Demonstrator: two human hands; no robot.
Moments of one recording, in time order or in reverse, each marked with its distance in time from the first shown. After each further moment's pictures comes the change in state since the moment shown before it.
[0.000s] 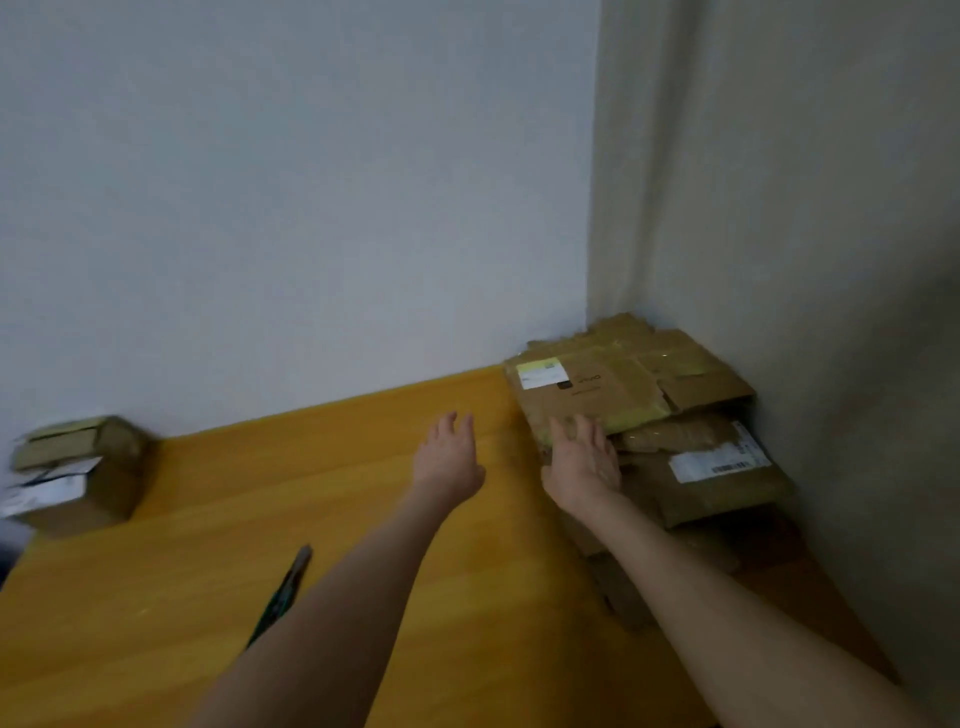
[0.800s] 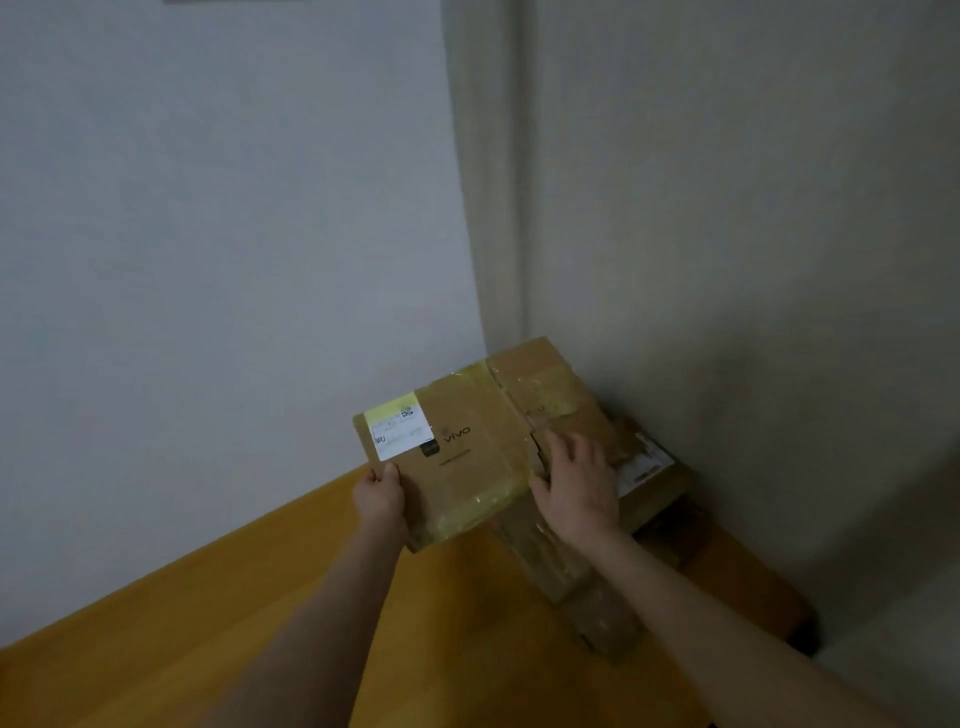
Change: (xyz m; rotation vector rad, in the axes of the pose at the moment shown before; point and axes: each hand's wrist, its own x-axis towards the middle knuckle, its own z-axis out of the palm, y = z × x) left_hand 0.040 -0.007 -0.034 -1.385 0.157 -0.353; right_hand -0.035 0.010 -0.038 0.072 0.369 0.181
